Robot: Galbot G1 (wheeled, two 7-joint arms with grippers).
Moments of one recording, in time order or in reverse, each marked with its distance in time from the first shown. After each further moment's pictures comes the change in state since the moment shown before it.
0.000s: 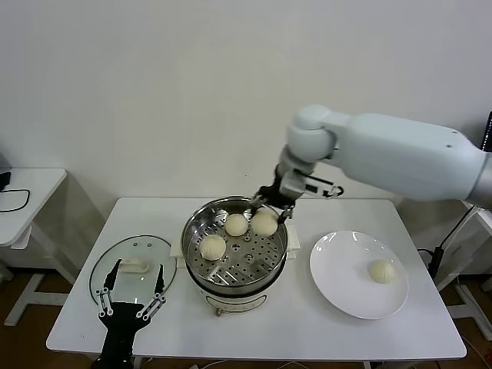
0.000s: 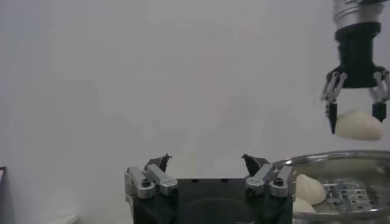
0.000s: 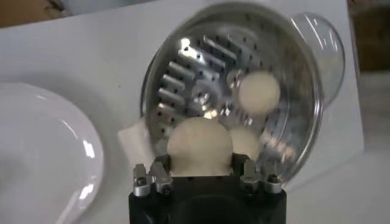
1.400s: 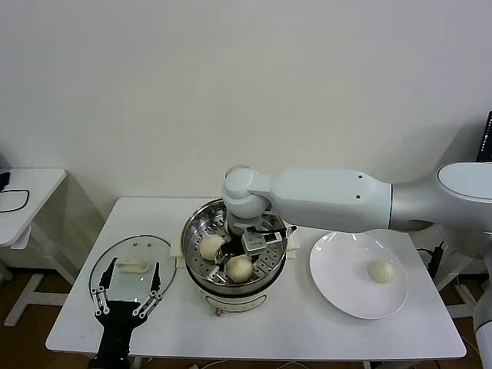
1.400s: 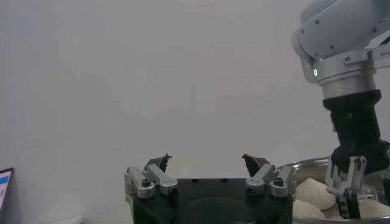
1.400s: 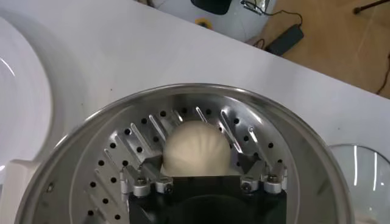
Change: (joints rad) left arm -0.009 -0.005 -0.014 0.006 -0.010 -0.006 -0.003; right arm -0.166 0.150 0.031 0.009 -0.258 0.145 0.010
